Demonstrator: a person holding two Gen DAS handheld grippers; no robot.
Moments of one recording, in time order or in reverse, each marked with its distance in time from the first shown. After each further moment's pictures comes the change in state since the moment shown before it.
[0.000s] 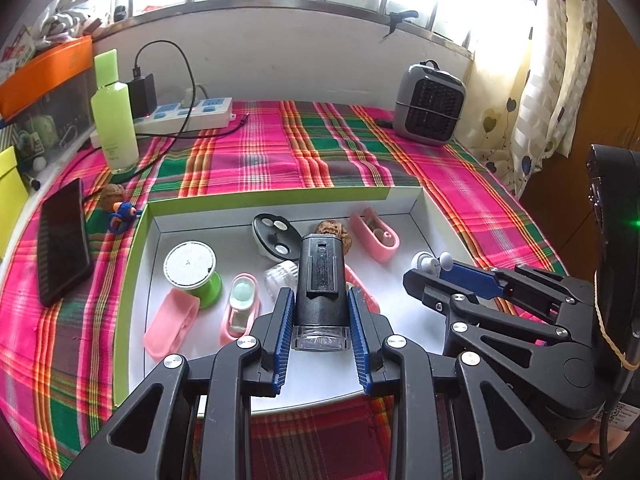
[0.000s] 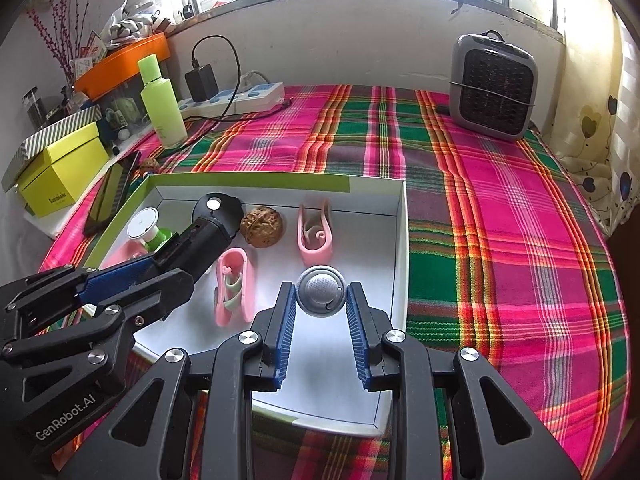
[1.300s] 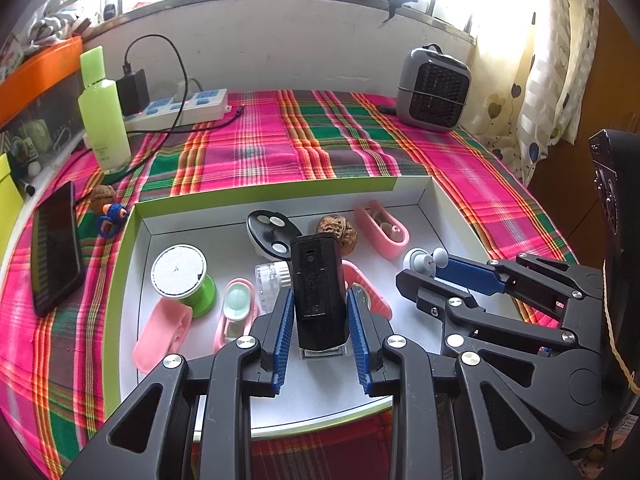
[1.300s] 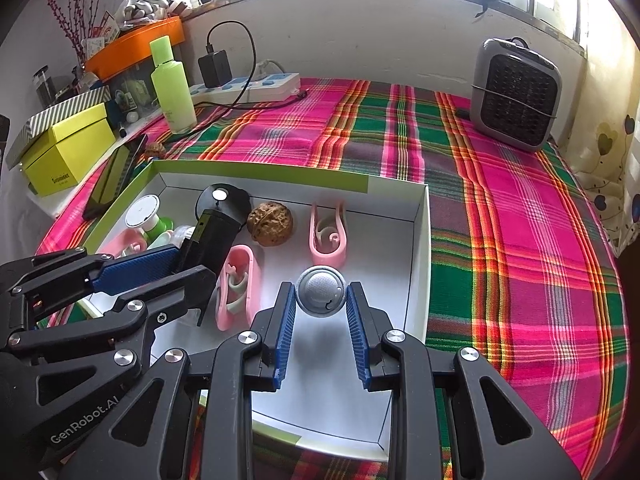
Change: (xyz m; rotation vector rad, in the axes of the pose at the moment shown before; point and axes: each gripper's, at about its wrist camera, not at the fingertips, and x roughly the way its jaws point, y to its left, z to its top) left arm 0.016 -0.004 0.003 0.025 0.033 0.021; right arm 0.013 0.006 0.003 -0.068 0.019 0.017
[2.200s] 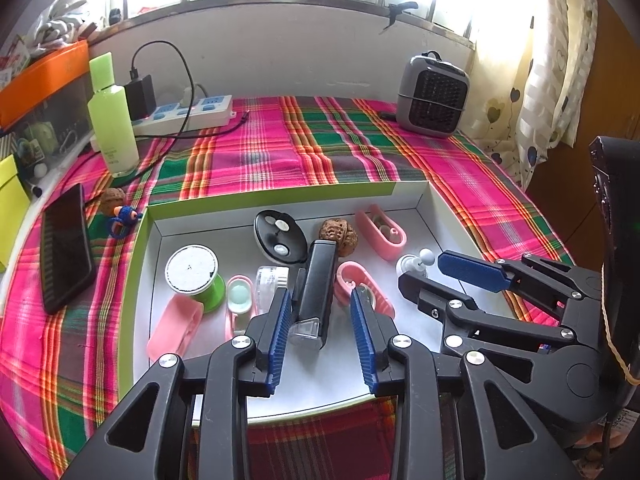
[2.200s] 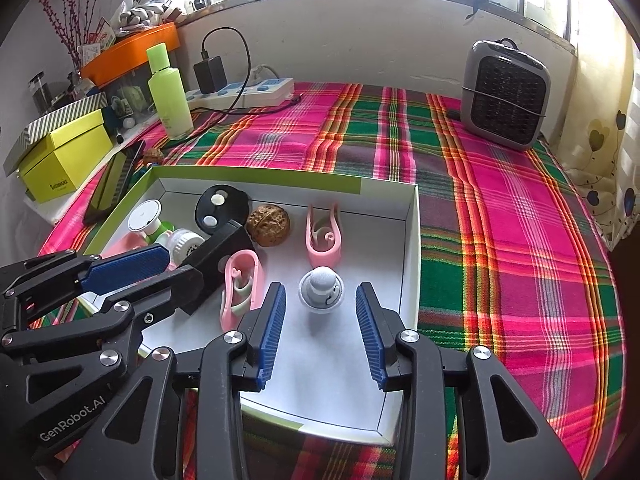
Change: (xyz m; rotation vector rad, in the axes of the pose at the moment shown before) left arm -0.010 0.002 -0.001 -0.003 -0.015 0.004; right arm -0.008 0.000 -0.002 0.021 -0.012 -0.019
